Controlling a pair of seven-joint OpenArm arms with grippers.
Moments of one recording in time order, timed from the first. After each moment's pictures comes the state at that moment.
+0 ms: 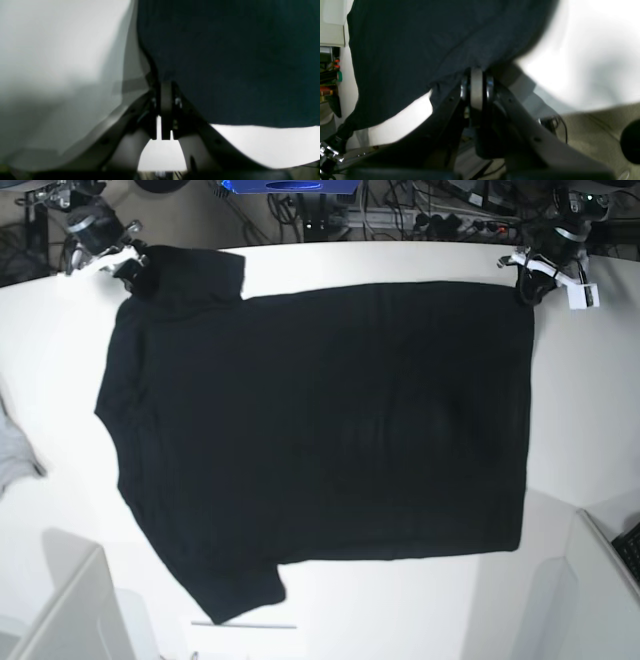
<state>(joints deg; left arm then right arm) 35.2 -6.1 -41.0 102.0 -40.1 -31.2 40.1 -41.4 13.8 21.8 98.9 61.2 18.2 -33.8</state>
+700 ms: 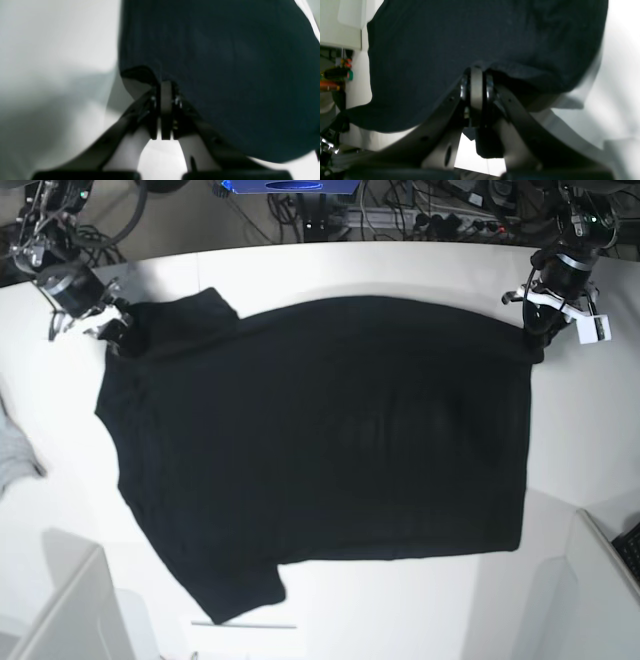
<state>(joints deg) 29.6 -5.9 -40.6 107.1 -40.4 -26.5 40.5 -25.7 14.0 27.8 101.7 61.0 16.3 -52.4</state>
